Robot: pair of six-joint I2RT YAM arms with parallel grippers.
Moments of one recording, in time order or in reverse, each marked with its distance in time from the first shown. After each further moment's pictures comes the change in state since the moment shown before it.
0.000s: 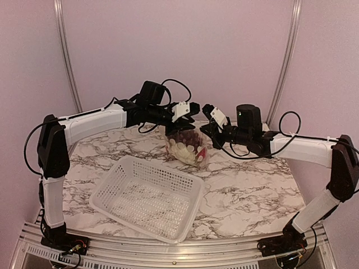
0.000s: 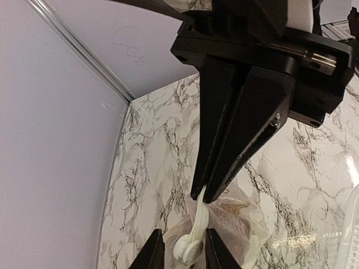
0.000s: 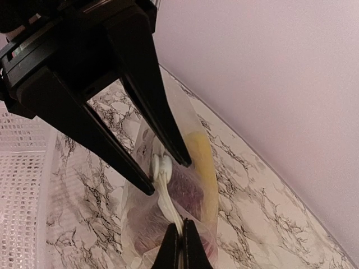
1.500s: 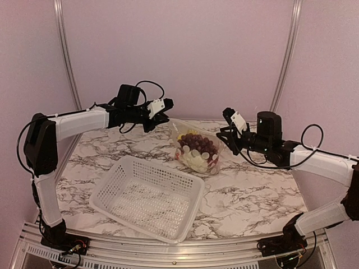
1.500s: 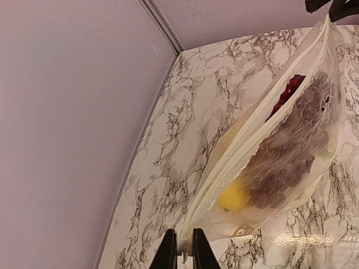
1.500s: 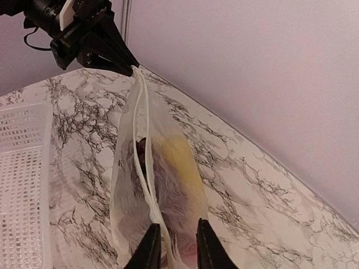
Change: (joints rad) left arm 0.185 -0.102 -0.233 0.148 -0.056 -0.053; right arm -0.068 -0.248 -0.204 -0.024 0.053 0.049
